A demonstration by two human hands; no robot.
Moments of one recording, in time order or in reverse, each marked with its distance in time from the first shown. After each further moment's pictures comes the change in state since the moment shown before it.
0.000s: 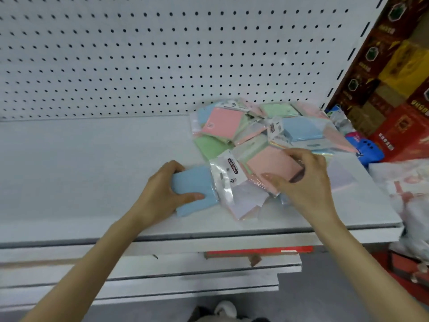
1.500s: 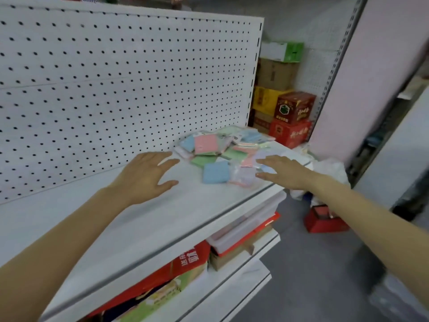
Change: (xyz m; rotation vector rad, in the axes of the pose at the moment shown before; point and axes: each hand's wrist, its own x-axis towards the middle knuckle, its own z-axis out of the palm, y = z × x) left_hand 0.032 -0.046 -0.174 0.834 -0.160 0.918; right_hand -0.122 -0.119 -0.002 -0.824 -0.253 0.140
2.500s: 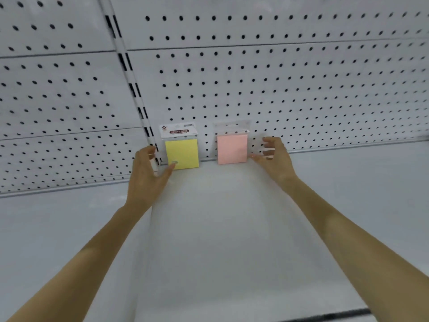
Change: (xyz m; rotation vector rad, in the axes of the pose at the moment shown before) left_hand -0.446 -0.417 0.107 -0.667 0.530 -0.997; right_hand 0.139 -0.670 0.157 1.022 0.186 -0.156
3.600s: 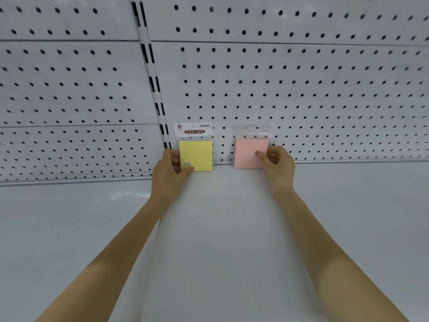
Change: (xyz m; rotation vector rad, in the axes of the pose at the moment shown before) left_hand 0.014 -0.002 0.026 -0.156 -0.030 -0.180; right_hand 0.009 -0.001 0.048 0.161 0.169 0.042
